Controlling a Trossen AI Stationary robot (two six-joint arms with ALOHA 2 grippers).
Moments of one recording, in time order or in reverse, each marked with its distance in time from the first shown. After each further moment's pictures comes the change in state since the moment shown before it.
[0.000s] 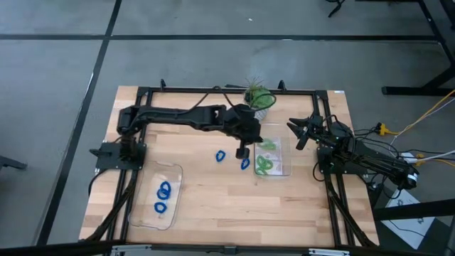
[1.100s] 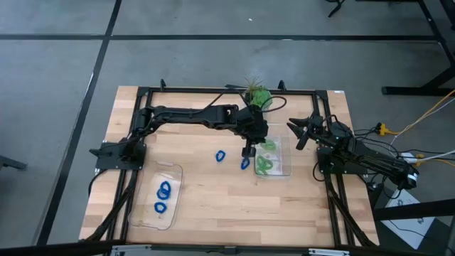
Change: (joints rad) left arm 0.027 0.172 0.184 -0.141 0.021 0.027; right arm 0.000 0.000 0.000 0.000 0.000 0.000
